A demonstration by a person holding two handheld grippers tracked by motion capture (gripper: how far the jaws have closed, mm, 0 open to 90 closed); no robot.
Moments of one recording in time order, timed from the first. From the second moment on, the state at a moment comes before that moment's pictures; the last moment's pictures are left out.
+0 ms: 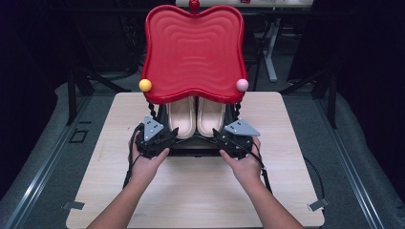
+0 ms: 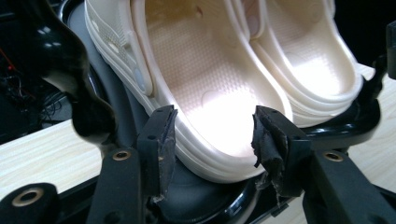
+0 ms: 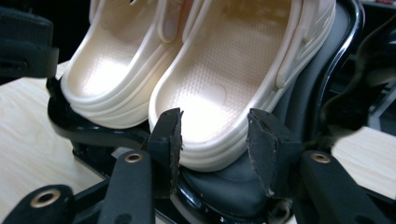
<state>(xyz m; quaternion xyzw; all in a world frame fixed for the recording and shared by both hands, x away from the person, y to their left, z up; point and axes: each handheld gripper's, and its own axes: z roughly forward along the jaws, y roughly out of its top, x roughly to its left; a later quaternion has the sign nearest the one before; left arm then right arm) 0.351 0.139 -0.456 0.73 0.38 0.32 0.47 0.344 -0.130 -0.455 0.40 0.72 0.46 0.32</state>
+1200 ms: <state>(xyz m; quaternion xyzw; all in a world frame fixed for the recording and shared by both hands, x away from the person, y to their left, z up) 0.291 0.215 -0.503 0.74 0.42 0.29 0.43 0.275 -0.198 -0.495 0.42 0.74 0.43 0.30</state>
